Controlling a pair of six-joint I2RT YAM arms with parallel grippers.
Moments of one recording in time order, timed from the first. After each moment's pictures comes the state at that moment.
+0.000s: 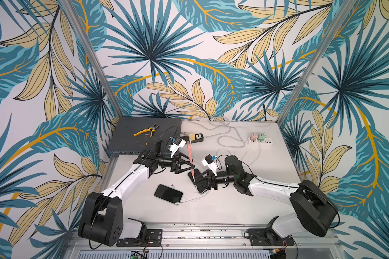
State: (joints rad) left arm -0.23 1.37 0.88 -0.11 1.30 -0.10; right arm 0.84 1.49 0.67 0.45 -0.81 0.34
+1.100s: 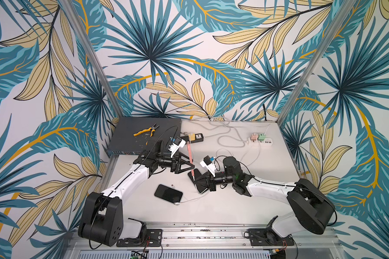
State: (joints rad) left arm -0.23 1.37 0.88 -0.11 1.30 -0.10; right arm 0.86 1.51 0.67 0.48 -0.81 0.34
